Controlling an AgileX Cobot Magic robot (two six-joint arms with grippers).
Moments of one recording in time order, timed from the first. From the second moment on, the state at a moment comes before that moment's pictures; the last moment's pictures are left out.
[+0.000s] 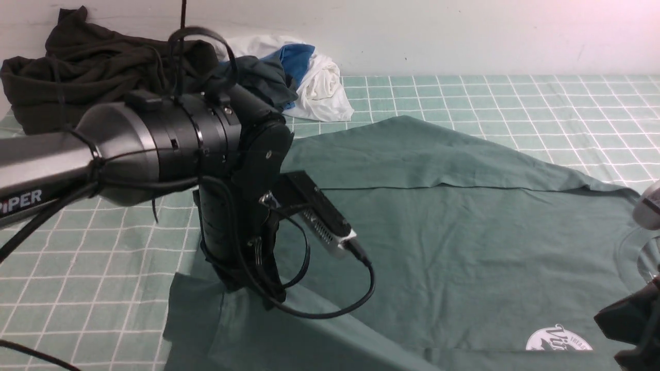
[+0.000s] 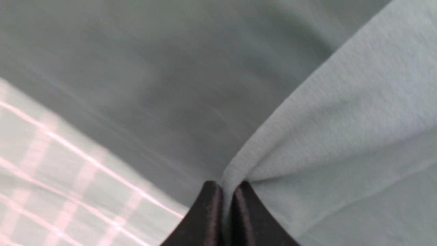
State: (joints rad) right arm 0.32 0.97 -0.78 0.13 1.07 -0.25; left arm -0.60 1.76 -1.36 0.19 1.18 0.26
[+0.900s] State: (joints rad) right arm 0.32 1.00 -0.78 -0.09 1.06 -0.03; left arm -0.51 2.02 -1.77 0.22 1.23 0.30
